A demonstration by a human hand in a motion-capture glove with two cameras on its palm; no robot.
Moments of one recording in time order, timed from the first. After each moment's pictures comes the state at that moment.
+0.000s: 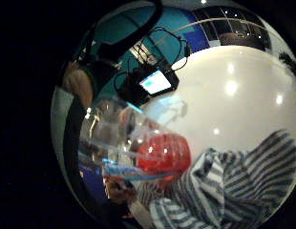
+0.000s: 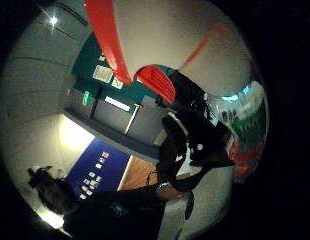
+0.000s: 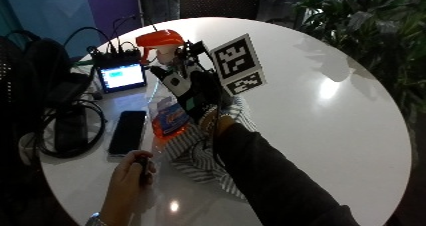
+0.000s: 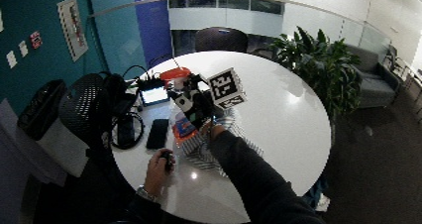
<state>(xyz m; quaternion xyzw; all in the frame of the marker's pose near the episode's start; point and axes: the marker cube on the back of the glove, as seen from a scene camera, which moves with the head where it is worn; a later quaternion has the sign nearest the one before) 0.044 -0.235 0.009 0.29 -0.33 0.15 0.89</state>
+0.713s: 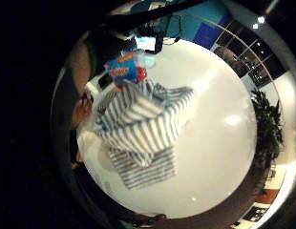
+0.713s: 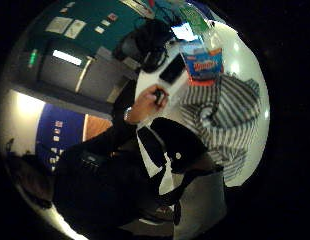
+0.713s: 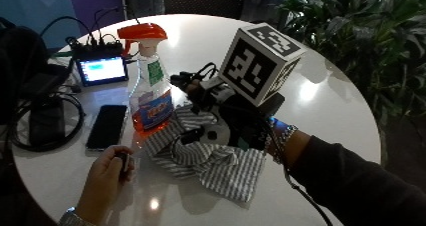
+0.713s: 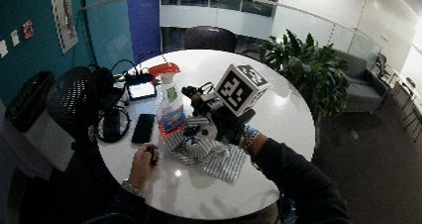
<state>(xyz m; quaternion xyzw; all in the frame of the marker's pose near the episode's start) 0.007 -0.119 -0.023 0.07 -0.04 0.02 1.00</state>
